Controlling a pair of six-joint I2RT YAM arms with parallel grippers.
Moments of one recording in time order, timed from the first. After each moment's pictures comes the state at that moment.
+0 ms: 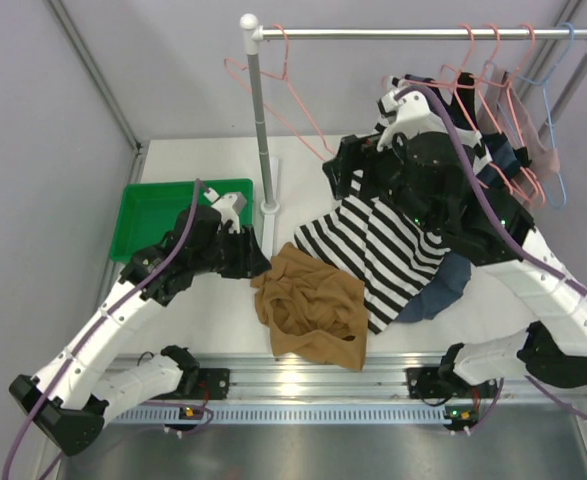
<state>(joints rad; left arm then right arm) -0.60 0.96 1.07 -0.79 0.18 -0.53 0.99 1.29 1.84 -0.74 0.48 0.27</state>
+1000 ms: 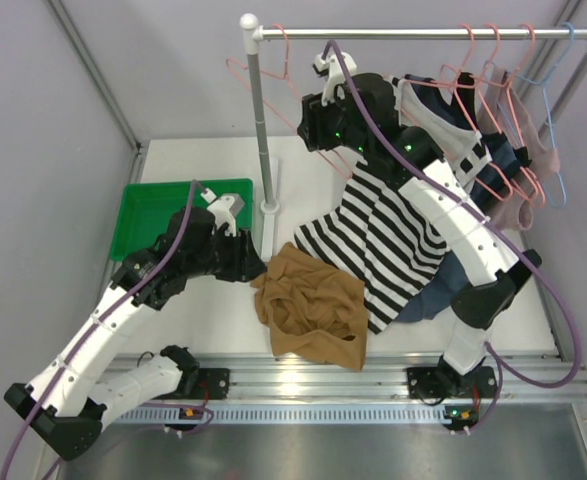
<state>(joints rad) -0.60 0.92 1.09 -0.84 0.18 -0.47 0.70 1.77 2.15 -0.65 0.09 0.10</state>
